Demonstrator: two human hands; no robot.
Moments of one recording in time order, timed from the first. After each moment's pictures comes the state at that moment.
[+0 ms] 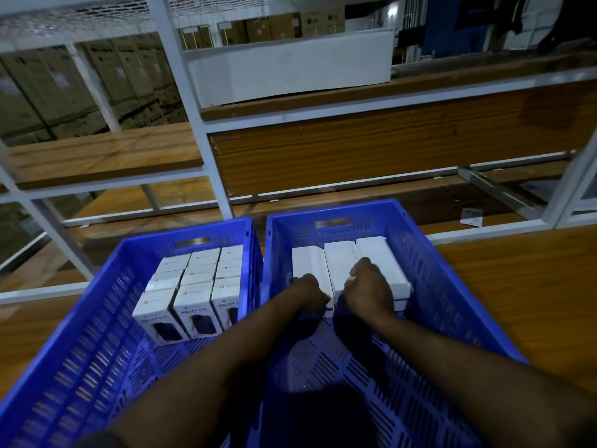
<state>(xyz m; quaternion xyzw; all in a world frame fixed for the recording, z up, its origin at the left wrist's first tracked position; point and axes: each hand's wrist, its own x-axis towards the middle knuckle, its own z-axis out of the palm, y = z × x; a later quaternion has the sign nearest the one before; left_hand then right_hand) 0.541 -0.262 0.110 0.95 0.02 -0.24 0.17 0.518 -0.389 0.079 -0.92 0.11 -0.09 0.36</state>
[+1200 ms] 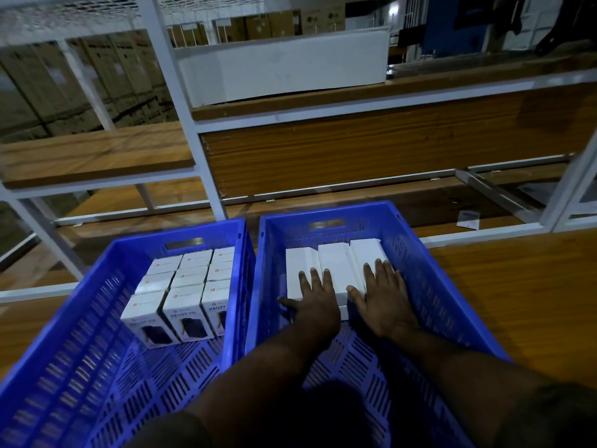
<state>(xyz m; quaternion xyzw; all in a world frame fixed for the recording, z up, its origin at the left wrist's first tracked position) 0.540 -0.305 0.050 0.99 -0.02 -0.17 -0.01 0.537 -0.446 0.021 -0.99 0.01 -0.08 0.11</state>
